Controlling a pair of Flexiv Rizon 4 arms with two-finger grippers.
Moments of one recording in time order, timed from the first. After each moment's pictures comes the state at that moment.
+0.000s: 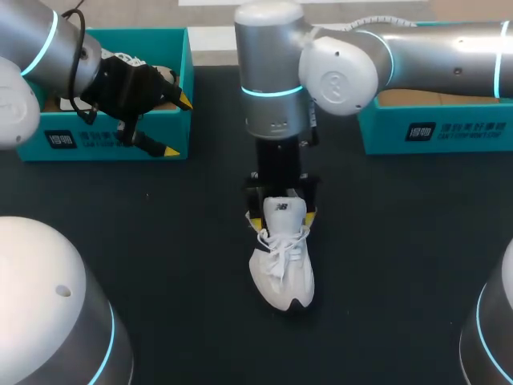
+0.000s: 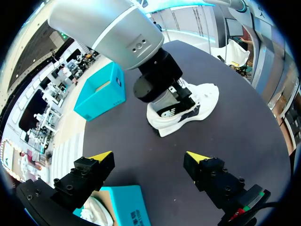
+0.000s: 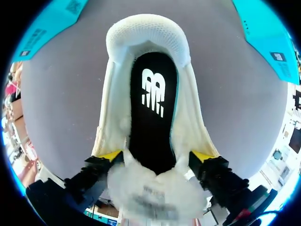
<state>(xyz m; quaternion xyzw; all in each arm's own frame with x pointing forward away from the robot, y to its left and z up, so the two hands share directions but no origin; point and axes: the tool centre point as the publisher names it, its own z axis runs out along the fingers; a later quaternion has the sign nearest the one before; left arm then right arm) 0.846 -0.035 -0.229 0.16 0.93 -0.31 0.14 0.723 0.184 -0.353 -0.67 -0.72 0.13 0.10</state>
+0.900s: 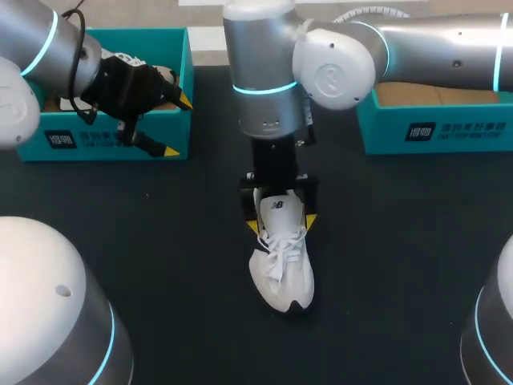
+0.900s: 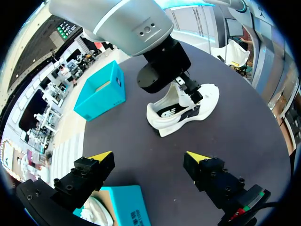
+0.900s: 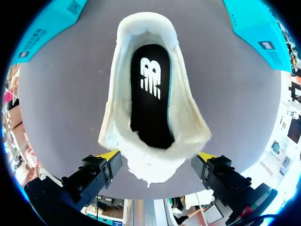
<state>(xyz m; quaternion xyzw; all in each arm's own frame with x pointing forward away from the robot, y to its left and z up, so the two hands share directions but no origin) 0.846 -0.035 -0.229 0.16 0.93 -0.31 0.14 0.699 0.186 -0.327 -0.69 -0.70 0.15 0.08</state>
